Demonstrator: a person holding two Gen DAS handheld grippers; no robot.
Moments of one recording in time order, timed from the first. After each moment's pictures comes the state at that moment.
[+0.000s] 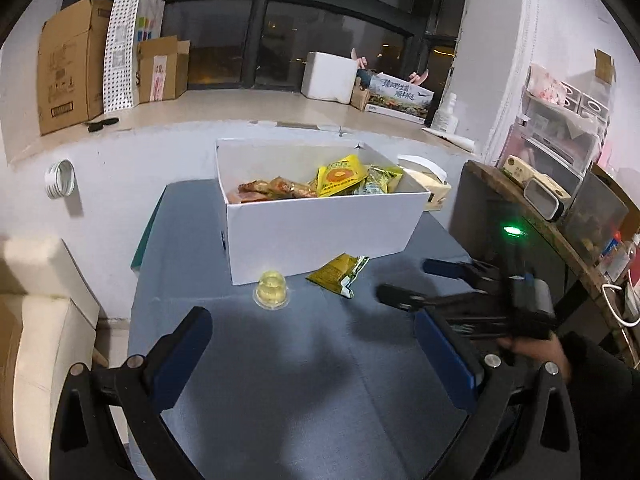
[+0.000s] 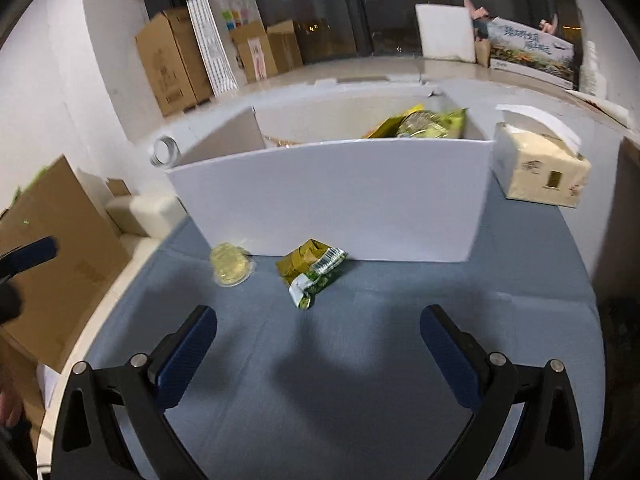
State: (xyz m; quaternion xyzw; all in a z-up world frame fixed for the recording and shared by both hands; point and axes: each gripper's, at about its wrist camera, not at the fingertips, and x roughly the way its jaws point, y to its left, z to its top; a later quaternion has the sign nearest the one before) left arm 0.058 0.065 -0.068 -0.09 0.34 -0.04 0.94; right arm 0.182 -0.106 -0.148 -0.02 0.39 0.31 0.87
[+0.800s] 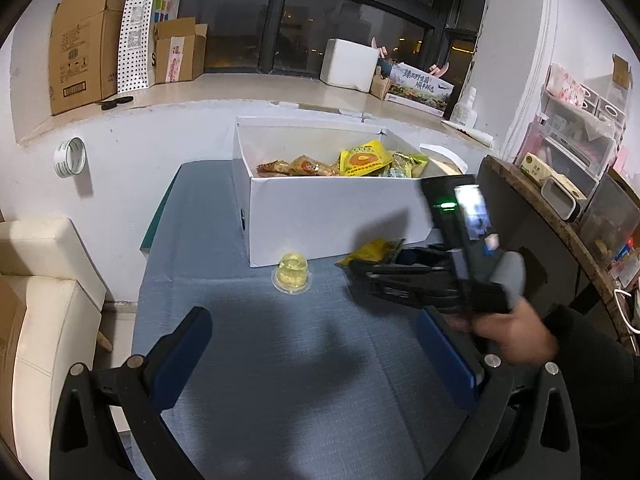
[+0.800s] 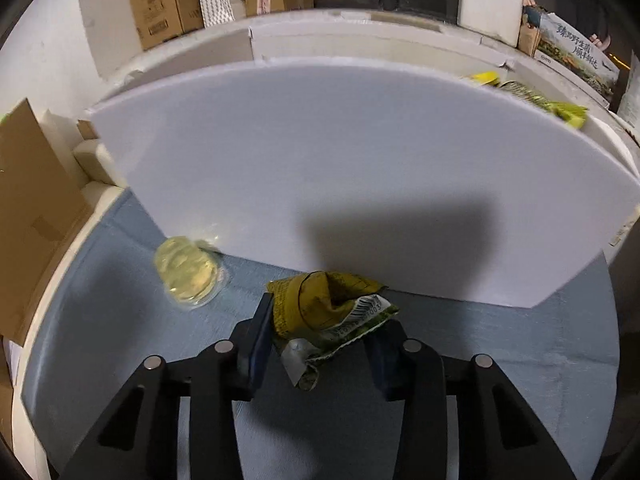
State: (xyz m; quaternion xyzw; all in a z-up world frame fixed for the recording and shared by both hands) left arm 0.064 0.077 -0.089 -0.10 0.36 -0.01 0.93; right arm 0.226 -0.038 -0.189 -0.11 0.45 0.29 0.84
